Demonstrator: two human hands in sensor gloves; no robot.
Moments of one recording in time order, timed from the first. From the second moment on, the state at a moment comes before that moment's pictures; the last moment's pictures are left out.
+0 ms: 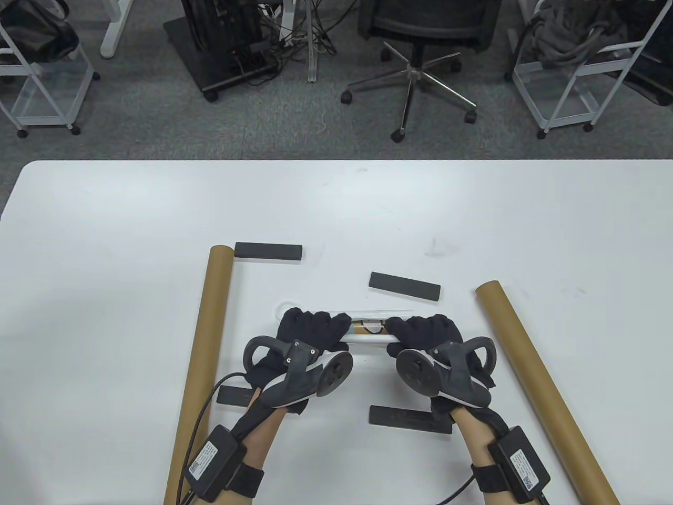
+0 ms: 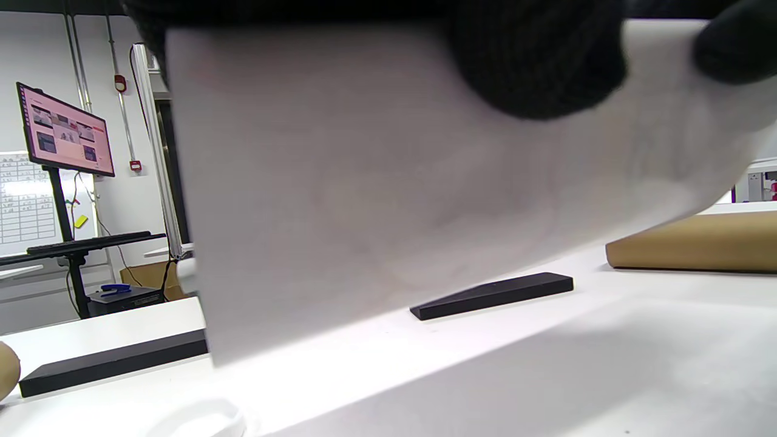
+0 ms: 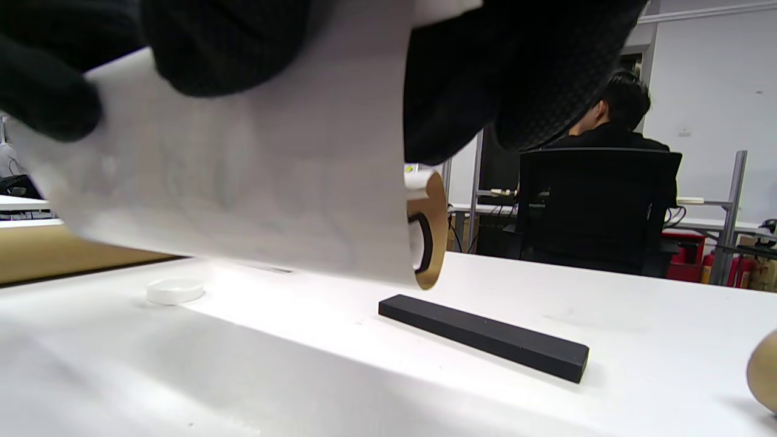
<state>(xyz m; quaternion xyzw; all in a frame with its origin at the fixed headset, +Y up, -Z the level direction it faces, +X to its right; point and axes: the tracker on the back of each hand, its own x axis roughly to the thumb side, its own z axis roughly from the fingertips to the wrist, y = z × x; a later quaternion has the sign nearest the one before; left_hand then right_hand) -0.083 -0.668 -0.216 0.10 -0.21 -0.05 0.97 0.112 -0.668 -0.209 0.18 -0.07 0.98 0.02</state>
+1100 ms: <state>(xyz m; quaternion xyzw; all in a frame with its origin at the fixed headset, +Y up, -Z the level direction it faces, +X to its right) -0.078 -0.668 -0.211 0.12 -0.23 -0.12 0.96 0.109 -0.670 -0.208 0.17 -0.04 0.98 0.00</state>
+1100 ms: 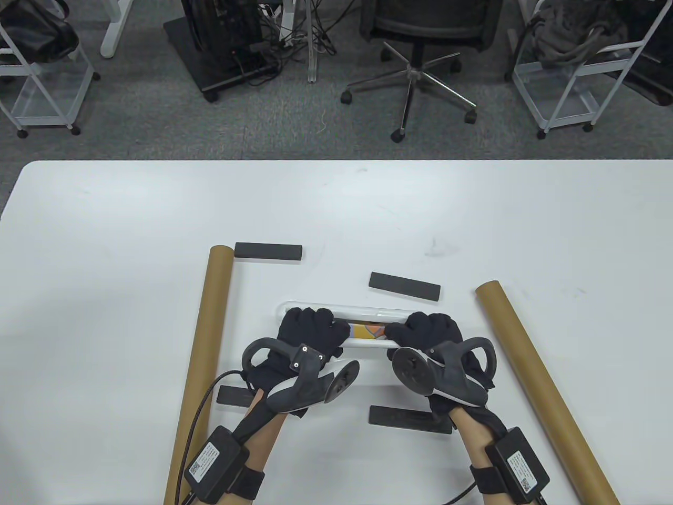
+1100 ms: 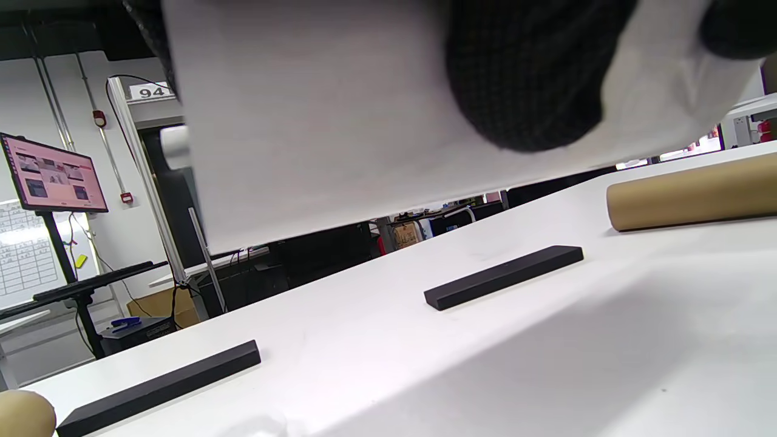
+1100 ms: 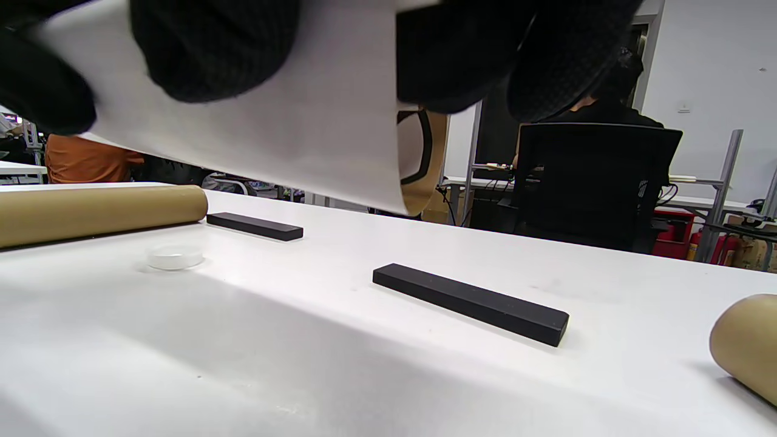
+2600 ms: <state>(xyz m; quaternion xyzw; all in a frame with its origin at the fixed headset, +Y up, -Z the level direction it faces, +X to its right) -0.082 -0.669 -0.214 0.12 -0.22 -0.09 0.96 0.114 -0.672 -0.211 0.17 -0.05 0.98 0.03</state>
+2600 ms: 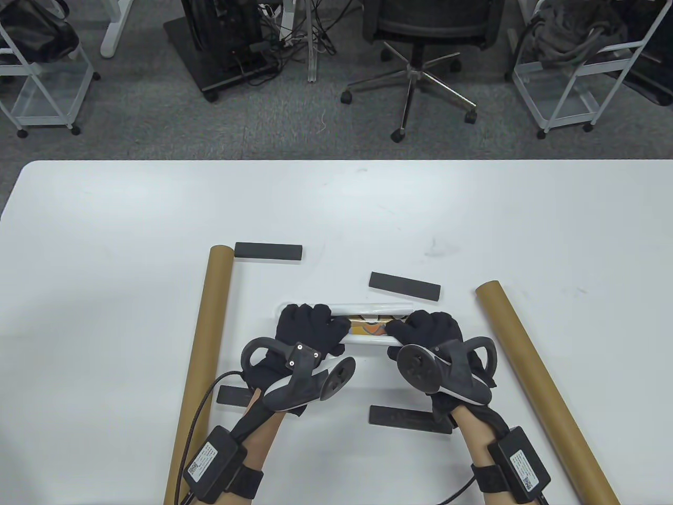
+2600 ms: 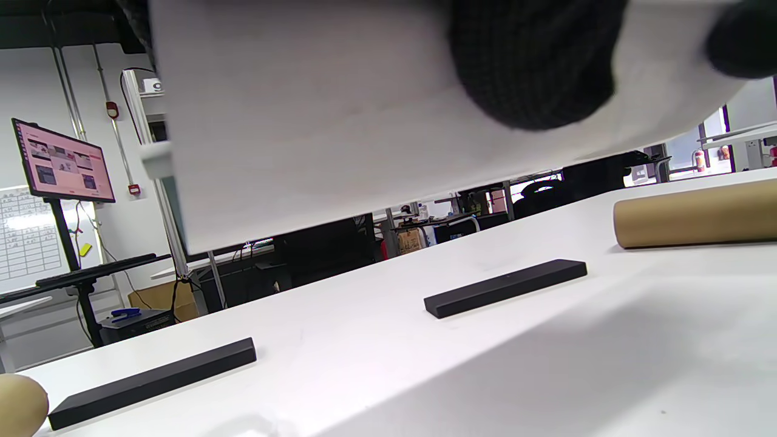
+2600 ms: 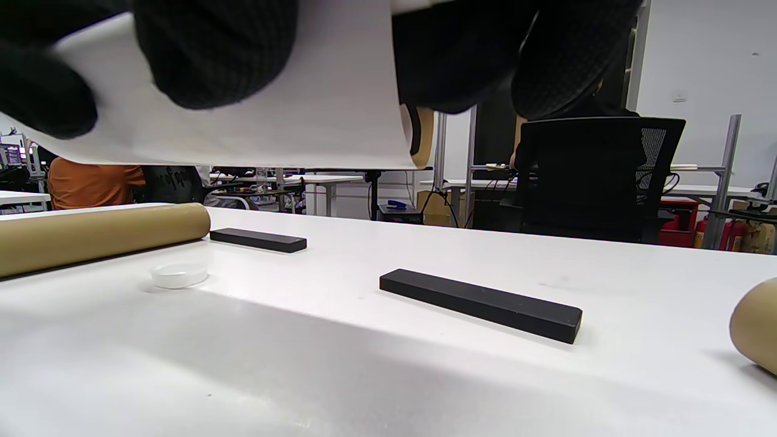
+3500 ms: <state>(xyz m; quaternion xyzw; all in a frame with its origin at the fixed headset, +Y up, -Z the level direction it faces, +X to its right) -0.084 -0.669 -0.216 0.12 -0.22 -0.07 0.97 0.116 -0.674 -0.214 0.17 -0.04 0.98 0.04</state>
